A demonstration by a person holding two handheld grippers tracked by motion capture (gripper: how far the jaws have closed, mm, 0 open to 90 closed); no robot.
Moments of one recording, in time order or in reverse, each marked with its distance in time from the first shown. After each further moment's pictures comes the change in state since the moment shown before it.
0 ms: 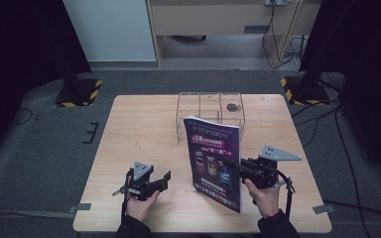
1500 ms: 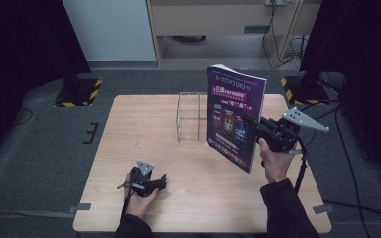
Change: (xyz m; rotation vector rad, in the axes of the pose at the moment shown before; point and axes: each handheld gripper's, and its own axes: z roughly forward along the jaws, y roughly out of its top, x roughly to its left) left arm 0.019 -0.016 0.033 0.179 0.179 0.082; right arm -0.017 0.092 -0.013 -0.245 -0.204 -0.066
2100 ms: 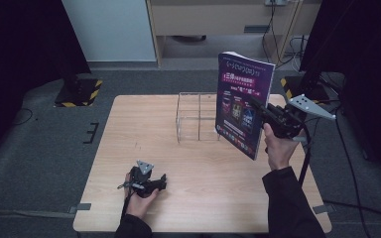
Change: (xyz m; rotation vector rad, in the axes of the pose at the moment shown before) left arm 0.000 0.000 0.001 0.005 0.003 -0.002; right arm -0.017 0.024 0.009 -0.038 -0.093 -0.015
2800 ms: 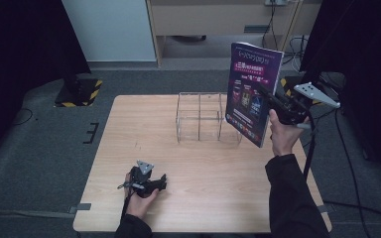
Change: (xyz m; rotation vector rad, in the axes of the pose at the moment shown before) left arm 0.000 0.000 0.000 0.000 -0.001 0.001; right arm -0.027 0.016 0.015 -0.025 -0.093 -0.008
